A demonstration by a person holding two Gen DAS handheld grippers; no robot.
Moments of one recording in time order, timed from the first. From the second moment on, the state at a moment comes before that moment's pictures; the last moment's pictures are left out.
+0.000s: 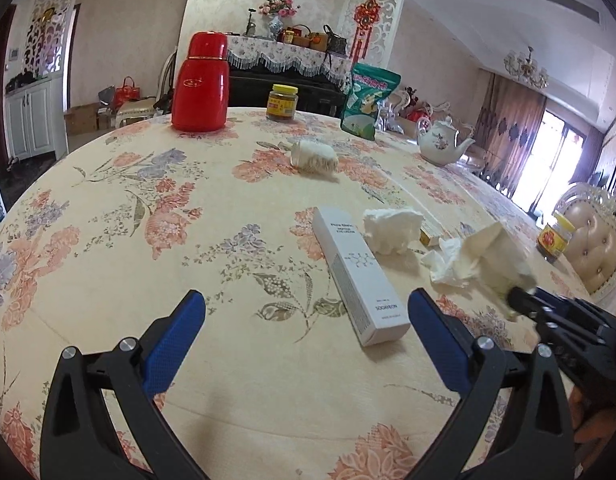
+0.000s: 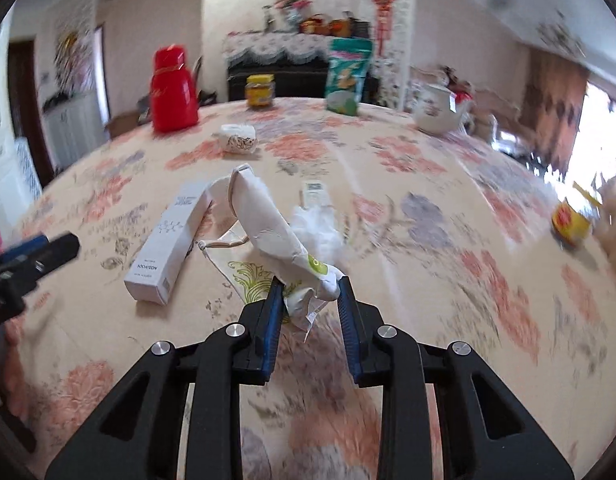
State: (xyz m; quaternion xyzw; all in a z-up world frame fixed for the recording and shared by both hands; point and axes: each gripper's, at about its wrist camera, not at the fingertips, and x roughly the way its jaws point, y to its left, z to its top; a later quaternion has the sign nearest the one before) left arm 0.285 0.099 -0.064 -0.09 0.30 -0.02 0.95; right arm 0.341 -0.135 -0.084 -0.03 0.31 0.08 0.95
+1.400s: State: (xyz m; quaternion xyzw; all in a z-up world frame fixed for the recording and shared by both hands) left arm 0.299 0.027 -0.061 -0.01 0.32 0.02 0.95; right arm 0.328 -0.166 -0.079 0.04 0.28 0.09 0.95
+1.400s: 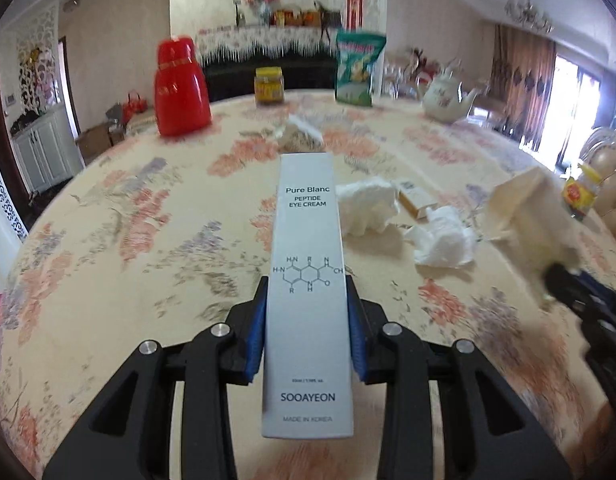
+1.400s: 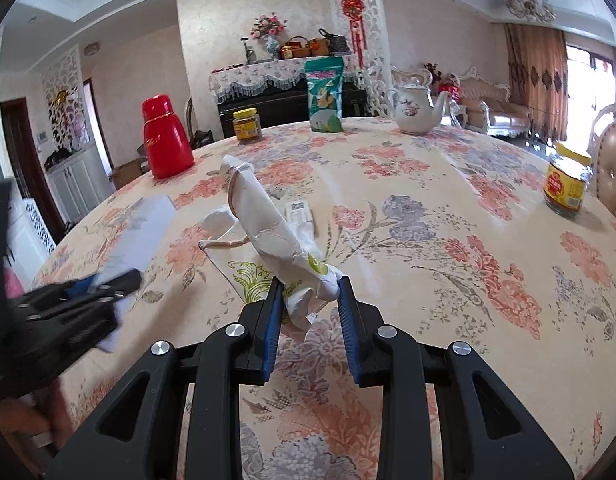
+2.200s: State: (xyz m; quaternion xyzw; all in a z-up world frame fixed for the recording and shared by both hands) left arm 0.156 0.111 -0.032 -0.03 0.23 0.06 0.97; right arm 0.264 -0.055 -0.054 -0.05 0.25 0.22 0.94
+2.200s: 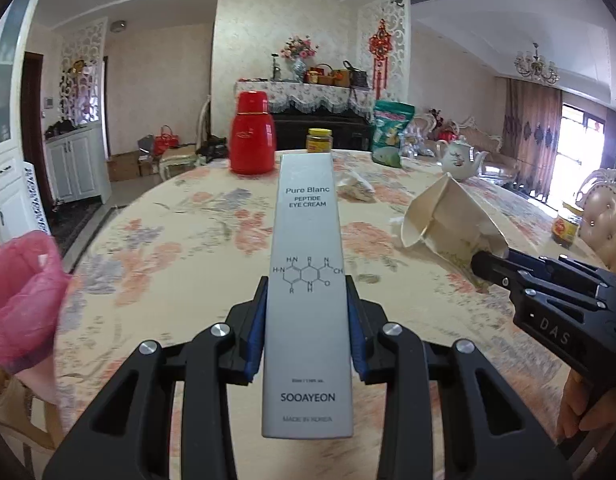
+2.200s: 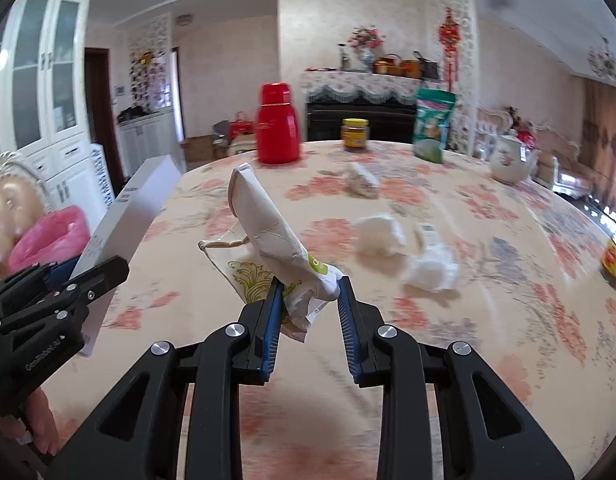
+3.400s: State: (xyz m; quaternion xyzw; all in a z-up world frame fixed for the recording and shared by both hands) left arm 0.054 0.355 0.006 -0.04 0.18 0.26 0.95; right arm 0.201 0.222 -0.018 -0.14 0.19 0.41 0.88
